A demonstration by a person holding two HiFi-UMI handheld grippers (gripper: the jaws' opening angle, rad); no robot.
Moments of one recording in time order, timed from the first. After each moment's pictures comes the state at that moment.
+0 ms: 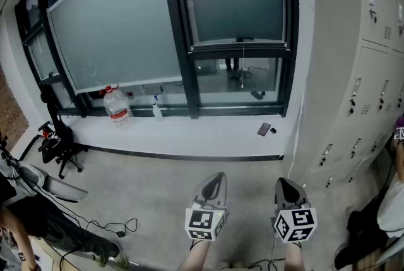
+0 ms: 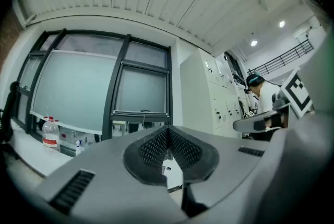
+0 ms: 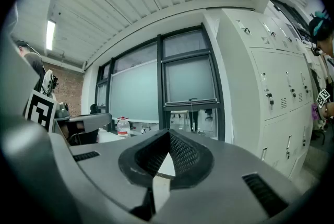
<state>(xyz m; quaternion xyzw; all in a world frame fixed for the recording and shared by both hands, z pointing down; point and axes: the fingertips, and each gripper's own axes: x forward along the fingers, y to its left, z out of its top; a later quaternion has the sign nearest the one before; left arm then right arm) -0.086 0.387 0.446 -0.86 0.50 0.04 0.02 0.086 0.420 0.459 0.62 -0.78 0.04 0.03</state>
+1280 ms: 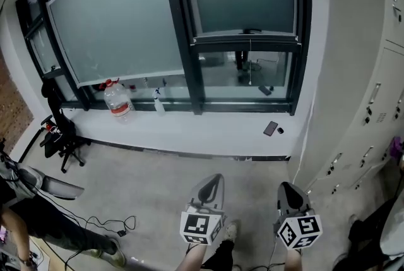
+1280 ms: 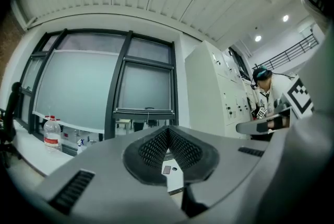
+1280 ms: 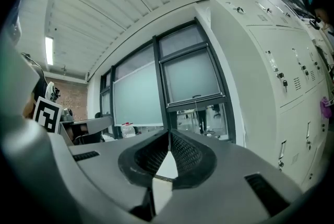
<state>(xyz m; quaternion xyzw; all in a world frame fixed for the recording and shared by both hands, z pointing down) -0.079 0.318 0.459 -0.85 0.52 0.04 0.02 0.105 0.348 0.480 0.58 -0.81 0.07 -0.02</state>
